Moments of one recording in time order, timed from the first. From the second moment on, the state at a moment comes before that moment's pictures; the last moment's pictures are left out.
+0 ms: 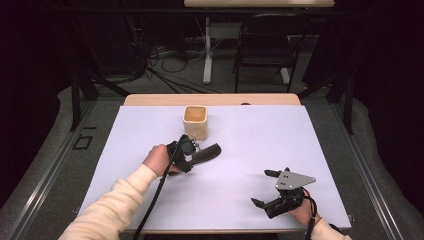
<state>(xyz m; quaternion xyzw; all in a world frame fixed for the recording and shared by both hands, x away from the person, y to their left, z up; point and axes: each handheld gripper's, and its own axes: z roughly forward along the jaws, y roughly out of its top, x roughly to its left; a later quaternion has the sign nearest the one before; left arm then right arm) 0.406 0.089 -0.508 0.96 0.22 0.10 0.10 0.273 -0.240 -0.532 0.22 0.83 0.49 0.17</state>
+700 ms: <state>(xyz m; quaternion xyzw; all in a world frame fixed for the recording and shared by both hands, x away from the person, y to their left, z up) 0.424 0.079 -0.521 0.97 0.22 0.05 0.06 0.273 -0.239 -0.533 0.22 0.83 0.48 0.16</state>
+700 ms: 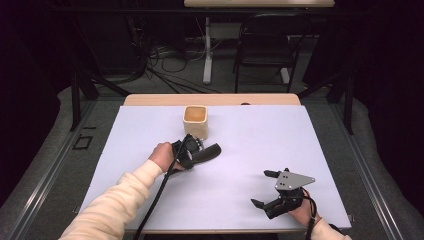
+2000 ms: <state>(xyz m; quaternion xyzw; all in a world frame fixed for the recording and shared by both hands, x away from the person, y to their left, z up) 0.409 0.104 -0.513 0.95 0.25 0.05 0.17 0.273 -0.238 -0.533 0.22 0.84 0.48 0.16</state>
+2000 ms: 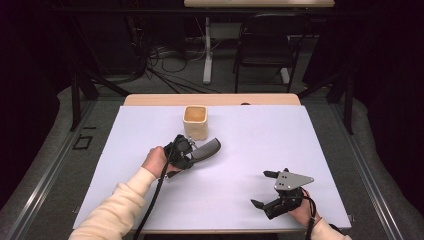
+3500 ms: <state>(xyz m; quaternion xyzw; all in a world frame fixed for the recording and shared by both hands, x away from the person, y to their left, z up) 0.393 0.127 -0.498 0.92 0.27 0.10 0.29 0.272 -0.239 -0.533 0.22 0.84 0.47 0.17</state>
